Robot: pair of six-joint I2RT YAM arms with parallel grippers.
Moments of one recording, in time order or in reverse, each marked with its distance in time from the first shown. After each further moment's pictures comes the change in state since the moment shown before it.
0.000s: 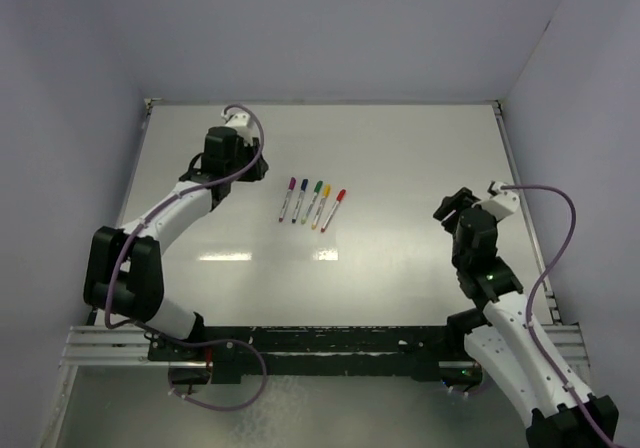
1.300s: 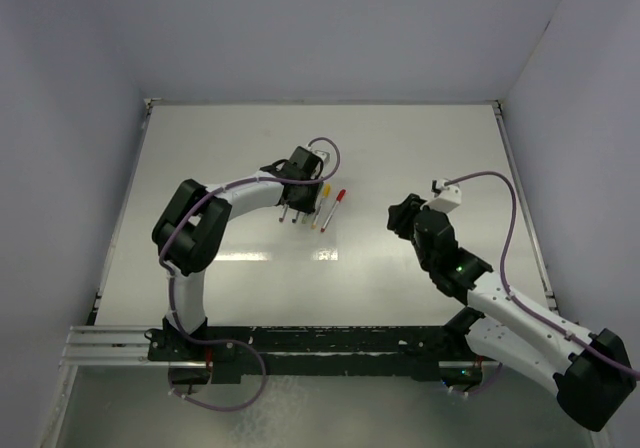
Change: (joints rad) left arm -0.303 0.436 0.258 -0.261 -0.068 -0.018; right arm 0.337 0.208 0.004 0.143 -0.035 0.111
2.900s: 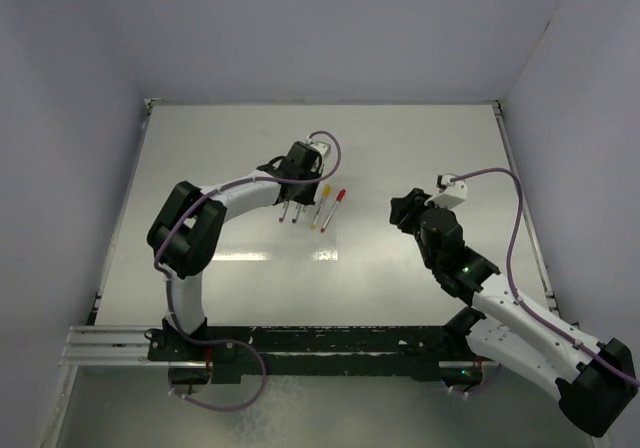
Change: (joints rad) left arm -0.001 -0.043 -0.006 0.095 -0.049 0.077; right arm 0.000 -0.047 0.040 0.000 0.008 -0.055
